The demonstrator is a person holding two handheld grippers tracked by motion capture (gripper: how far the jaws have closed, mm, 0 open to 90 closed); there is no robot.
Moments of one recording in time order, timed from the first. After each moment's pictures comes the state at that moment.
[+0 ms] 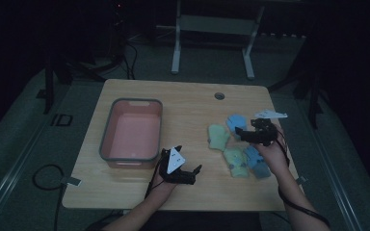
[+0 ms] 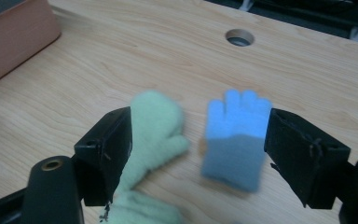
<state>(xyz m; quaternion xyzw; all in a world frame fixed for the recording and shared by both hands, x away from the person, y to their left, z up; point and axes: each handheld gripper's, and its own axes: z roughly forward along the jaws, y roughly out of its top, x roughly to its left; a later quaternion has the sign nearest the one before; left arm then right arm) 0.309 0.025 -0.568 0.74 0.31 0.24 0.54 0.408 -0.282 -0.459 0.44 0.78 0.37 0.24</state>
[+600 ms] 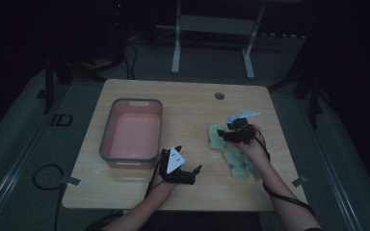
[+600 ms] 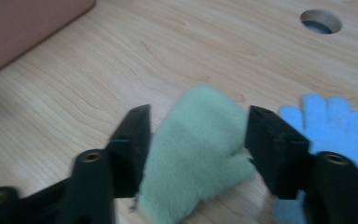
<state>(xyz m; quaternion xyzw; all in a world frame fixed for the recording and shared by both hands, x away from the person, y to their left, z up) 0.309 0.025 -0.568 0.74 0.31 0.24 0.54 0.437 -0.233 -0.495 0.40 0.83 0.35 0.18</state>
